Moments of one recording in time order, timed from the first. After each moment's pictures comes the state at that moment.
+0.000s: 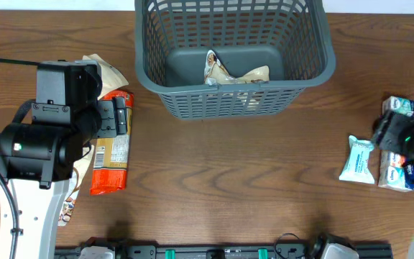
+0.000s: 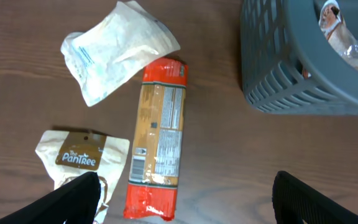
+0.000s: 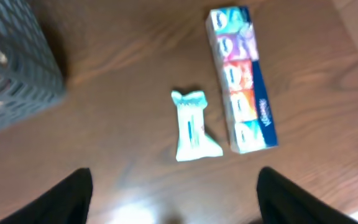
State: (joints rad) left arm -0.13 1.20 1.49 -1.24 -0.09 -0.14; right arm -0.32 1.13 1.46 -1.34 0.09 0.07
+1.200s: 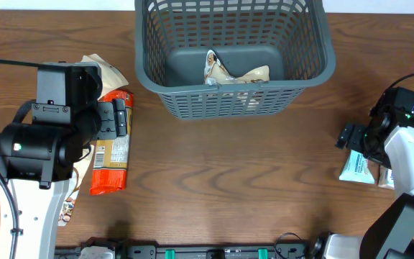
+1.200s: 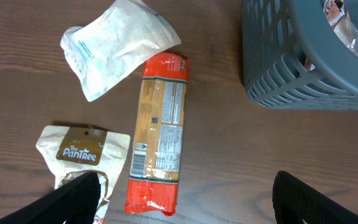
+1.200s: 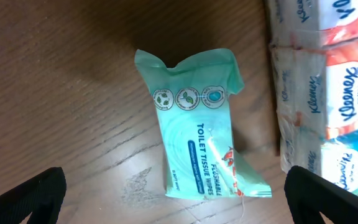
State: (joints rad) left arm -0.13 1.20 1.49 -1.26 -0.09 -0.14; right arm -0.38 1.53 1.02 -0.87 0.13 0.11
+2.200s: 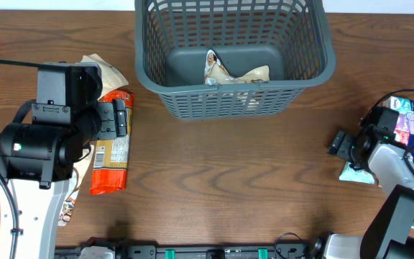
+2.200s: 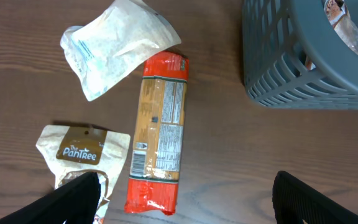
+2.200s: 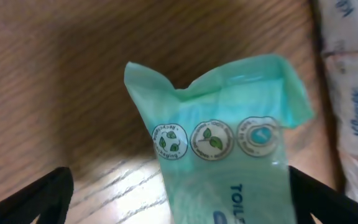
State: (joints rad) left arm -0.13 1.20 1.49 -1.26 -0.09 -0.14; right arm -0.38 1.54 0.73 -0.44 0.12 0.13
